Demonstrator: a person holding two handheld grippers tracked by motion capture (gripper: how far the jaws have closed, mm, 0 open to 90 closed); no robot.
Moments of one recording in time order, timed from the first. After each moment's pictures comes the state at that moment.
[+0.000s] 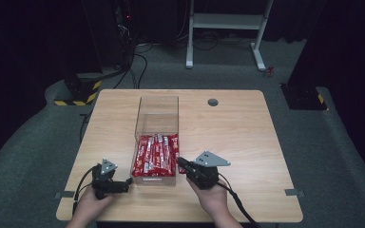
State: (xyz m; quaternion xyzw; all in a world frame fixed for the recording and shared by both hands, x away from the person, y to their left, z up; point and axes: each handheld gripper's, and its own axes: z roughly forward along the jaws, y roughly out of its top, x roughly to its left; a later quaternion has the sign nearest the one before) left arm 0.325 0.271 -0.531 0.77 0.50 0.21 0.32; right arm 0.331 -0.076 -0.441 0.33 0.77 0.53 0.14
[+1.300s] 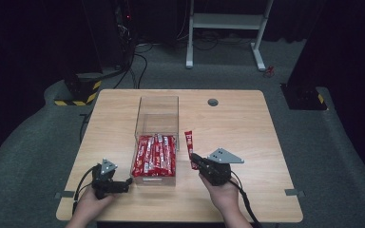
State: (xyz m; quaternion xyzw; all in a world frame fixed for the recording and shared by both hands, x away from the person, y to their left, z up) left arm 0.325 0.271 -0.531 0.77 0.50 0.21 0.32; right arm 0.342 -0.111 -0.444 0.37 0.76 0.52 0.16
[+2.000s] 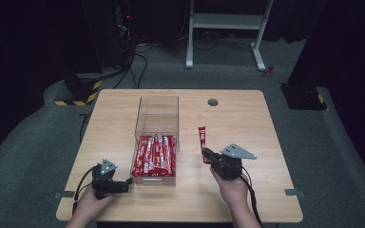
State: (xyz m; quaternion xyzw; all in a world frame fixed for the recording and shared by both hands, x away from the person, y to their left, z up) left arm 0.325 0.271 -0.531 0.77 0.50 0.21 0.32; right arm 0.358 -0.143 -0.447 0.40 0.74 0.51 0.18
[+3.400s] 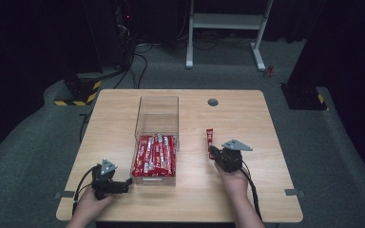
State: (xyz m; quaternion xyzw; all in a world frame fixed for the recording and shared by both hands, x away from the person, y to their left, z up) left arm 0.324 0.271 -0.531 0.77 0.50 0.21 0.32; right arm 0.403 -0.157 -0.493 0.45 0.75 0.45 0.18
